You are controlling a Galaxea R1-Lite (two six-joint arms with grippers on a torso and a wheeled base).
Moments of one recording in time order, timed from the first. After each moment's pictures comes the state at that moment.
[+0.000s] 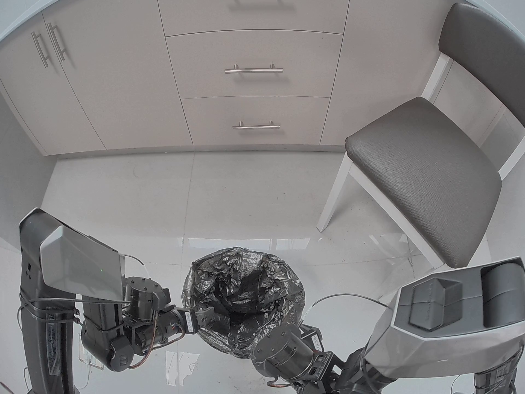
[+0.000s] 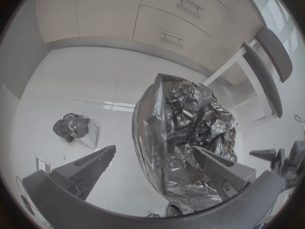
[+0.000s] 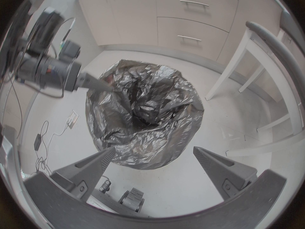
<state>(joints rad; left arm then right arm) -0.40 2.37 -0.28 -1.46 0.00 -0.35 1.06 2.33 -0.78 -0.78 -0.59 0.32</state>
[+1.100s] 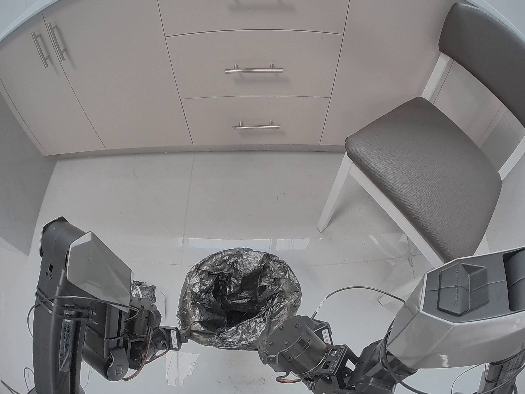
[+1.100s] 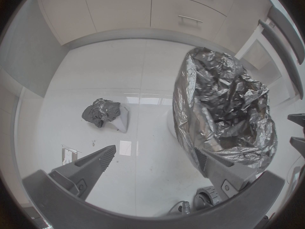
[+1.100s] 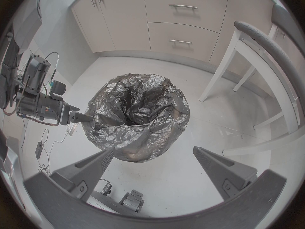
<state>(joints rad) -0.36 2.50 -0.17 -1.53 0.19 -0.30 1.04 2.25 -0.73 -0.78 -0.59 0.34</state>
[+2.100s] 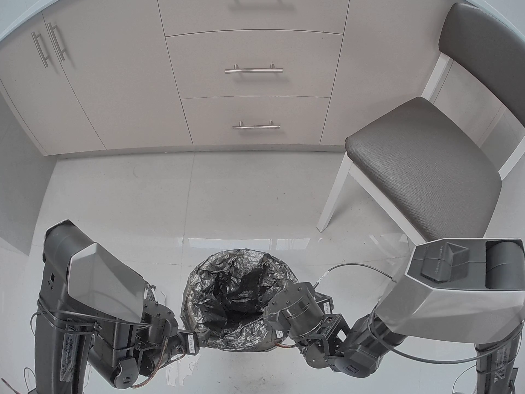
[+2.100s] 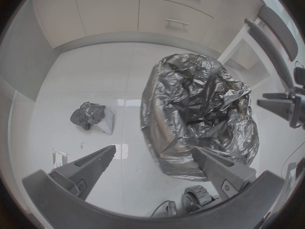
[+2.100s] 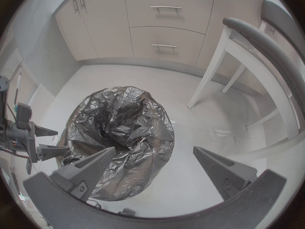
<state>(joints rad) -0.50 2.46 -0.17 -1.53 0.19 -0.36 0.91 2.32 -0.88 -0.77 -0.63 0.30</state>
